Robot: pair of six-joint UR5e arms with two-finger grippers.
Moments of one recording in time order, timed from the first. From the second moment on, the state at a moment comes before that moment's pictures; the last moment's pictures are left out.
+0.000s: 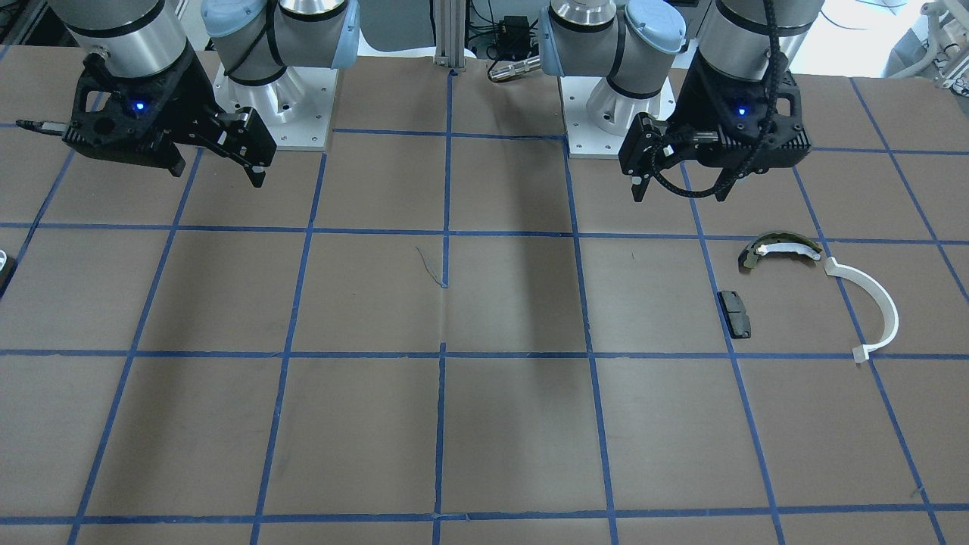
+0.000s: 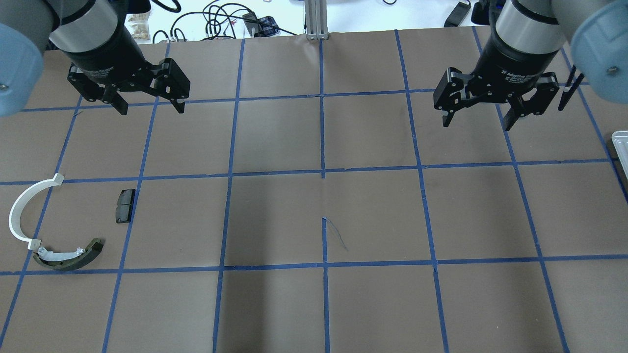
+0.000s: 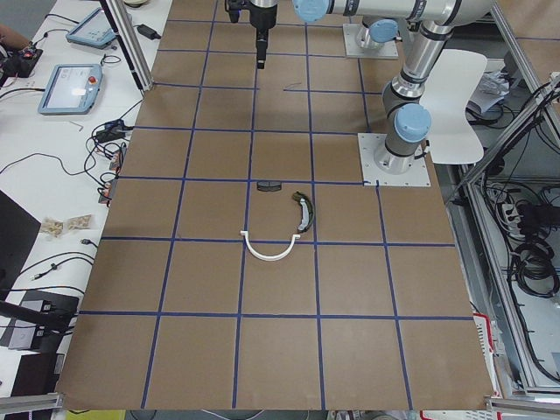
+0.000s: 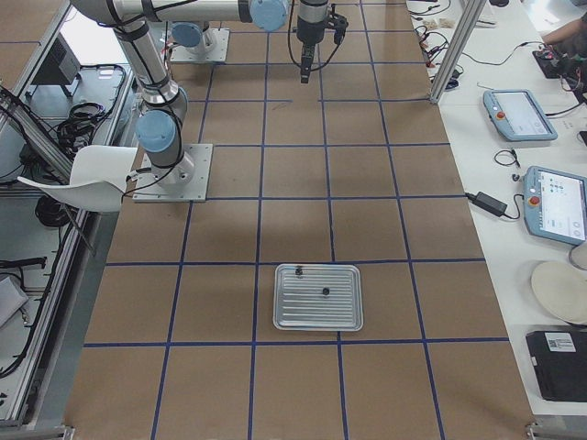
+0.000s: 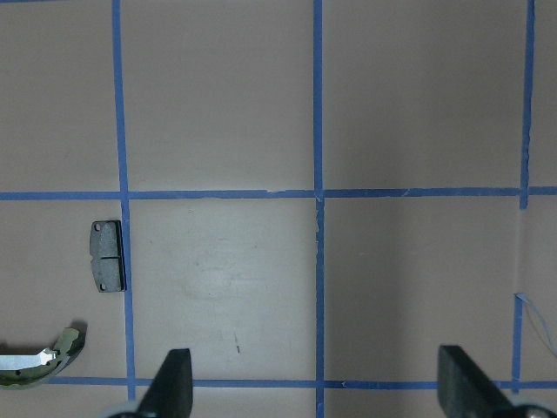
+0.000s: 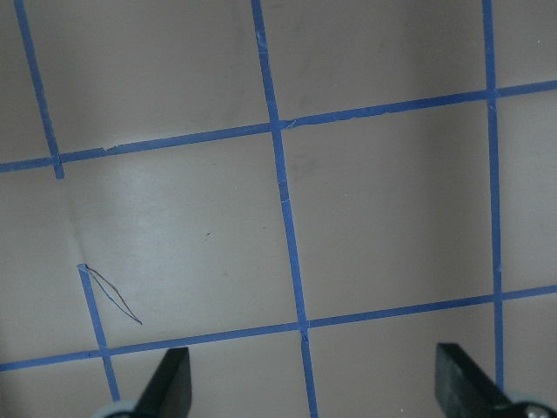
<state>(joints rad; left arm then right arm) -1.55 -1.57 -1.54 -1.54 1.61 0.01 1.55 -1.61 1.60 -1.52 -1.57 0.12</state>
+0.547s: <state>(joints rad) -1.57 -1.59 -1.52 -1.51 1.61 -0.04 1.55 -1.61 1.60 -1.52 -1.57 0.12</state>
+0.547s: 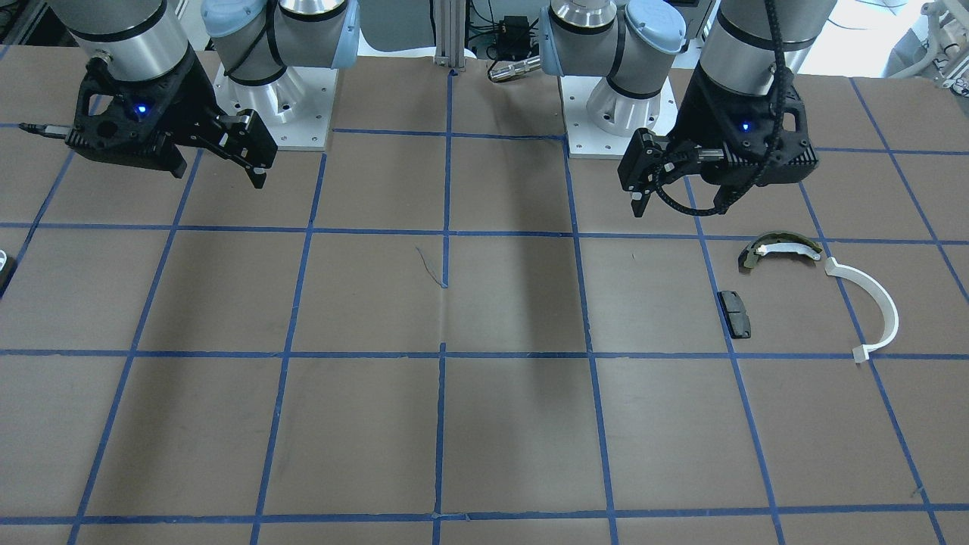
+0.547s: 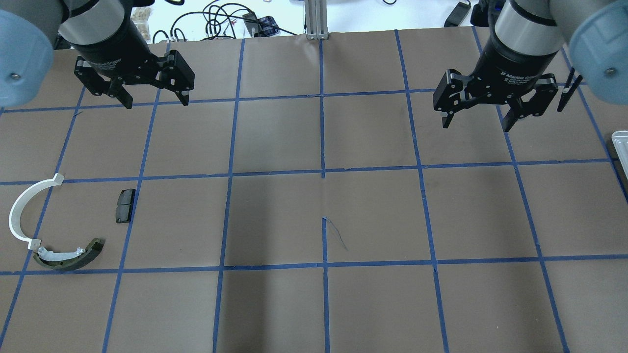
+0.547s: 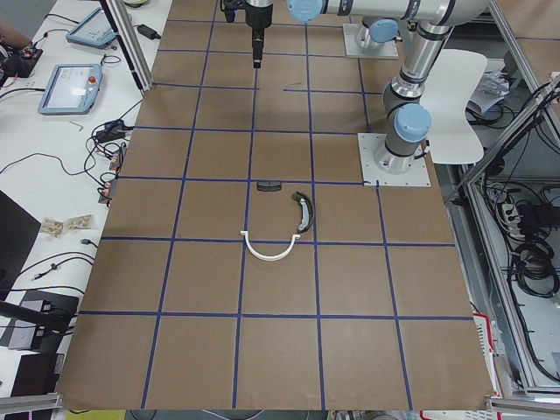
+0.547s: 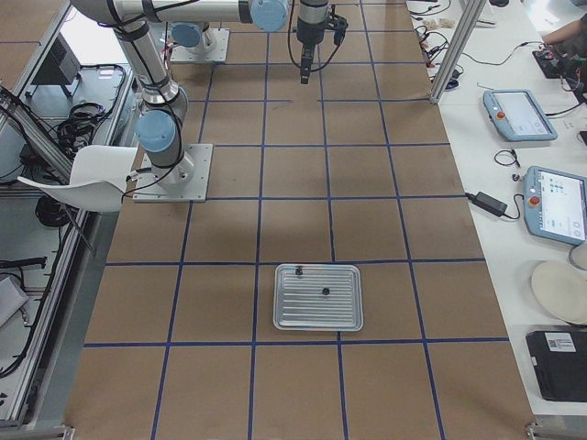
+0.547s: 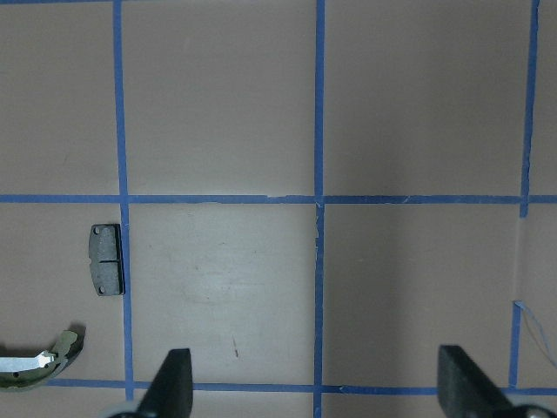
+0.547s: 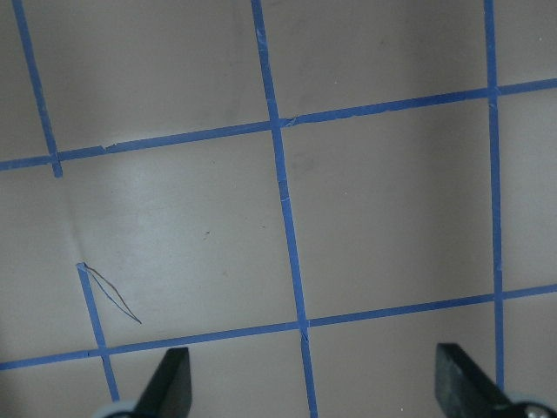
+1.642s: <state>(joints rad) -1.56 -1.58 -1.53 -1.51 1.61 -0.04 1.55 -1.60 1.60 -1.53 -1.58 0.11</state>
